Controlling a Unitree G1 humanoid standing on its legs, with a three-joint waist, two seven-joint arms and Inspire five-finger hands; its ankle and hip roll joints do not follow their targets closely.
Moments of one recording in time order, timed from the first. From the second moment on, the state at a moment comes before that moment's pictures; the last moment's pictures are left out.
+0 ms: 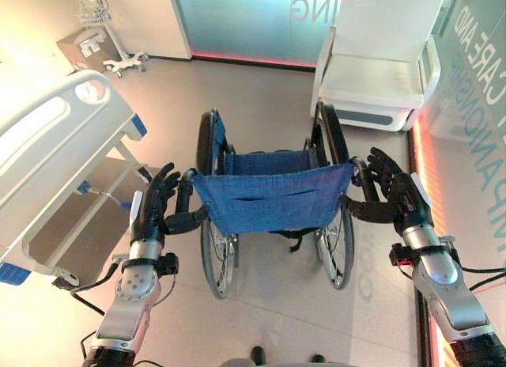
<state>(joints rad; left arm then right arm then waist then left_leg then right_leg) 0.01 0.55 -0.04 -0.01 -0.27 -0.01 0.23 -0.06 -0.60 0.10 -0.08 0.32 0.04 -0.14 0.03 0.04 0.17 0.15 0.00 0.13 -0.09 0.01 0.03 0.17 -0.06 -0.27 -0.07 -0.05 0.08</state>
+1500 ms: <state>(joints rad) -0.17 0.64 -0.11 0.05 -0.24 0.26 0.19 -0.36 -0.70 0.22 0.04 0.15 0.49 -0.03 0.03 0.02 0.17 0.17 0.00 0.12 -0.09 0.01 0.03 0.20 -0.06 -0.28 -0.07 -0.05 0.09</state>
